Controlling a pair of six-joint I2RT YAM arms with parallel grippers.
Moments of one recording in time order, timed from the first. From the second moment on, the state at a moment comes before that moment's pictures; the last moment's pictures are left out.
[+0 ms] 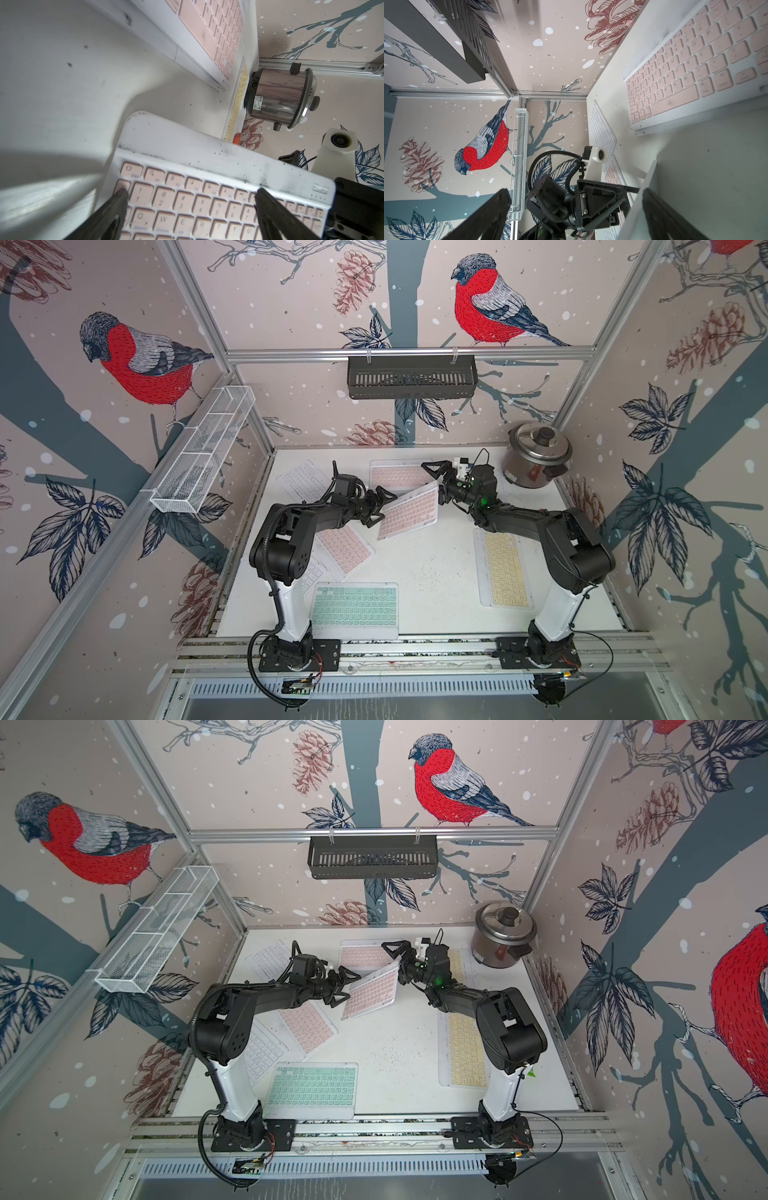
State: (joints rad) left arm -0.27 1.92 1.02 0.18 0.73 -1.05; right arm 0.40 1.80 0.98 0.67 -0.56 1.39
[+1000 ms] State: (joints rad) left arm -0.27 1.94 1.00 0.22 0.74 -1.07; right arm 0.43 1.74 1.19 -0.29 -0.67 0.81
